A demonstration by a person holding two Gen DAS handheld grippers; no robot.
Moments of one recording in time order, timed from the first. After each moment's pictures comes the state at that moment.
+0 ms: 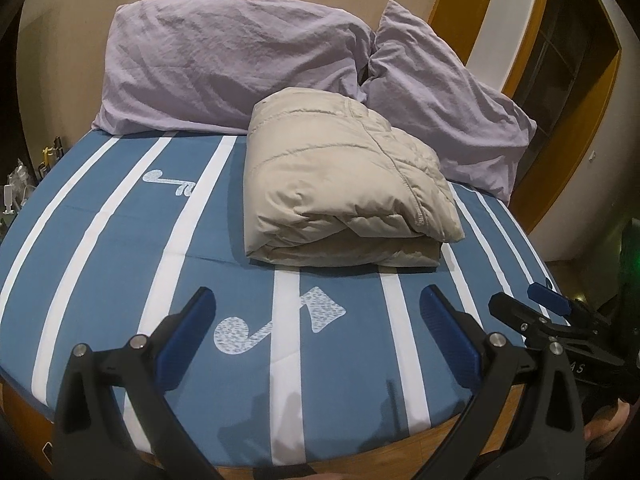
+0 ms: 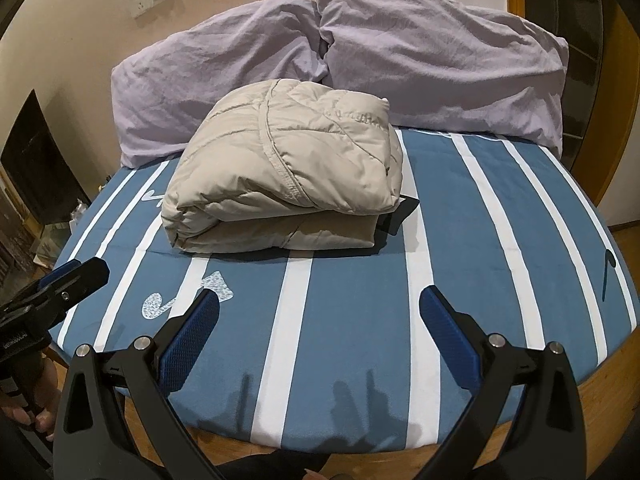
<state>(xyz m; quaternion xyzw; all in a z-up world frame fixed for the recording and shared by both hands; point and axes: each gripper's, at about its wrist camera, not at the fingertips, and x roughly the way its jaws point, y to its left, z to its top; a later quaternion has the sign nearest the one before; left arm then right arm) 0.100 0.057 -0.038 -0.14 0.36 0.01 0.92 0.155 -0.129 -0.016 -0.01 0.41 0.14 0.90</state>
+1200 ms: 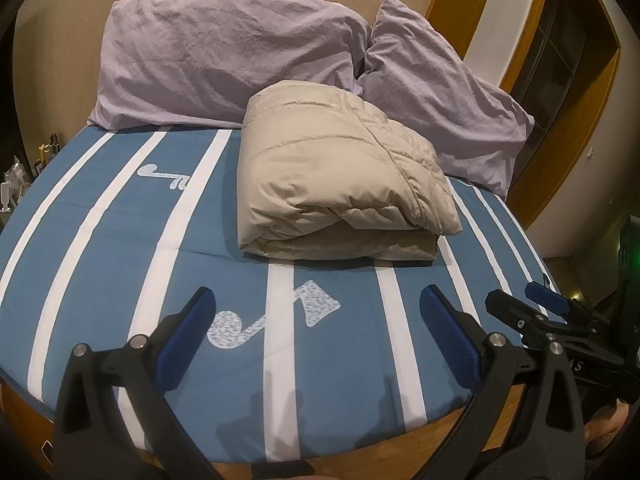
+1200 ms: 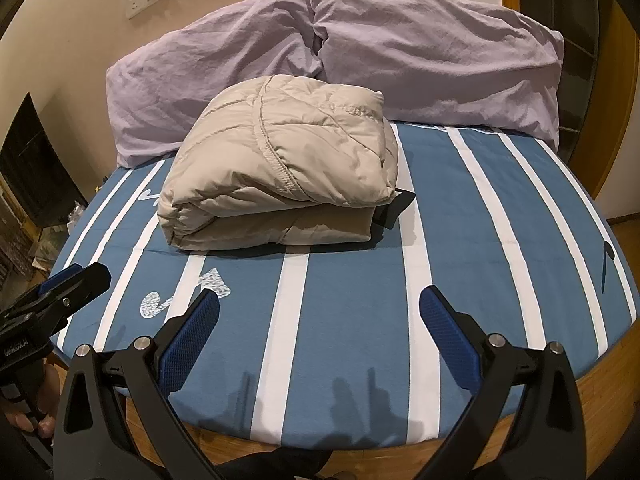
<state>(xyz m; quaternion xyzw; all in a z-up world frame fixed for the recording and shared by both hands) 0.101 0.054 -0.042 -0.14 0.37 0.00 0.92 0.153 -0.135 -0.021 0.00 0.41 0.13 0.90</state>
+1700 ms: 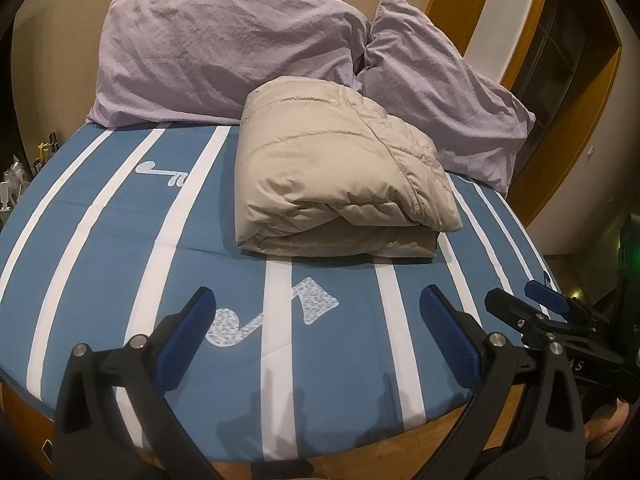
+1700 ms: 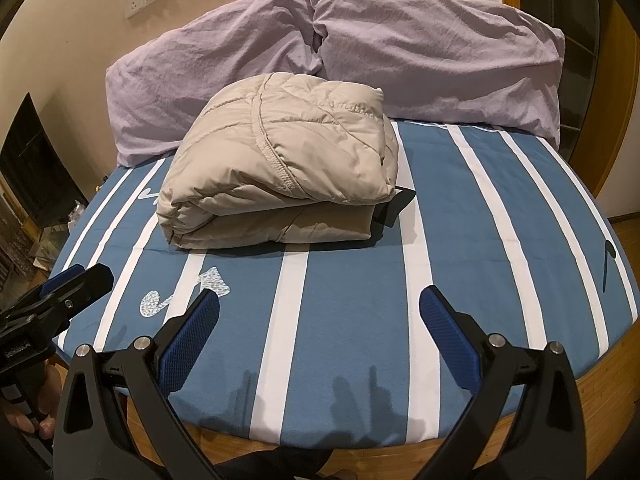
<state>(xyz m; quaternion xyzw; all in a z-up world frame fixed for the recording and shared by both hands) 0.101 0.048 -0.046 -0.14 0.37 0.00 0.92 0.154 -0.135 -0.022 0.00 0.42 0.13 0.90</state>
